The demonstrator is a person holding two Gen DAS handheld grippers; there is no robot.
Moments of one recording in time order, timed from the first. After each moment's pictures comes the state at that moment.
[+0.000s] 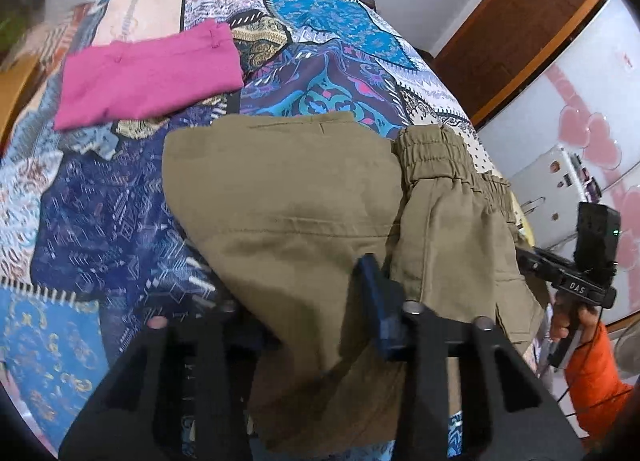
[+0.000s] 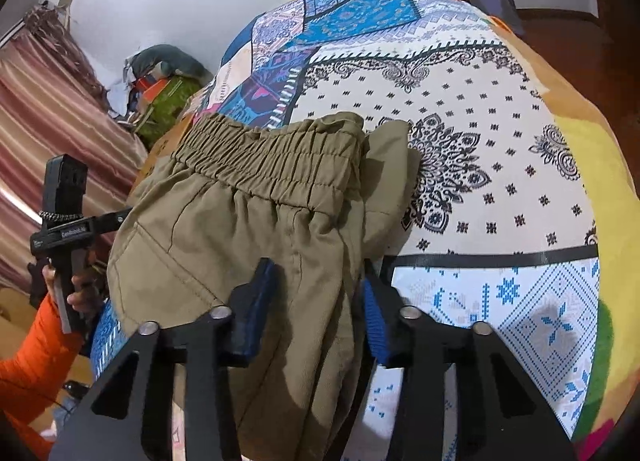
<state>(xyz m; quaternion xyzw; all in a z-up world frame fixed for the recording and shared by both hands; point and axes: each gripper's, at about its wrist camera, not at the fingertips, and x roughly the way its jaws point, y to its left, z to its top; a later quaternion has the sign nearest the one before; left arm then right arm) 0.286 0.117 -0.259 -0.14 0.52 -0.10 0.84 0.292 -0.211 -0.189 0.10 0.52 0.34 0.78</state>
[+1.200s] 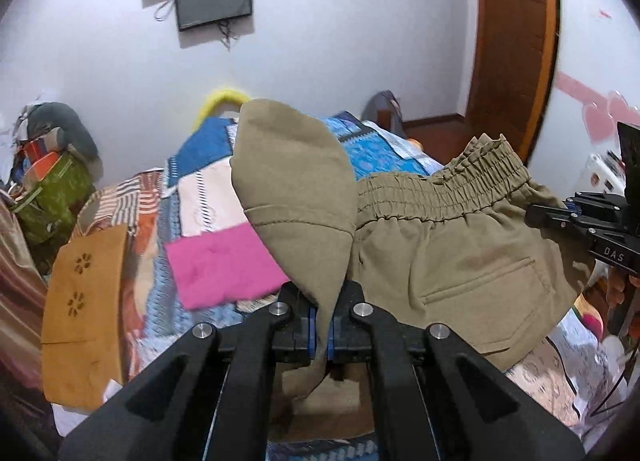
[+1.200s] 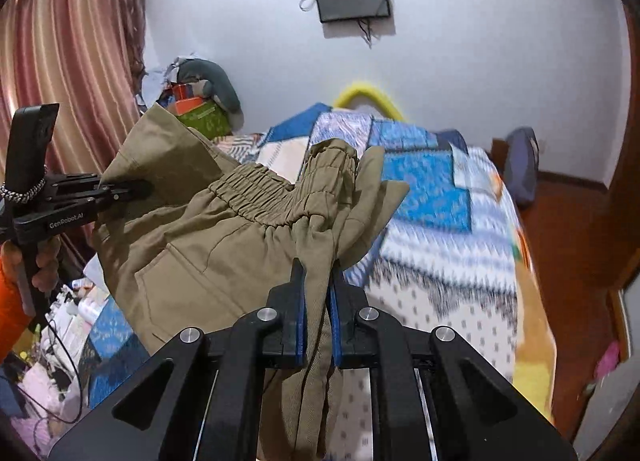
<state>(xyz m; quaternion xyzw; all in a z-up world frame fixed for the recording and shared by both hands) 0.284 0.132 -0.097 0.02 0.35 0.00 0.94 0.327 -0.113 -0.046 -0.06 0.33 0.37 0.87</state>
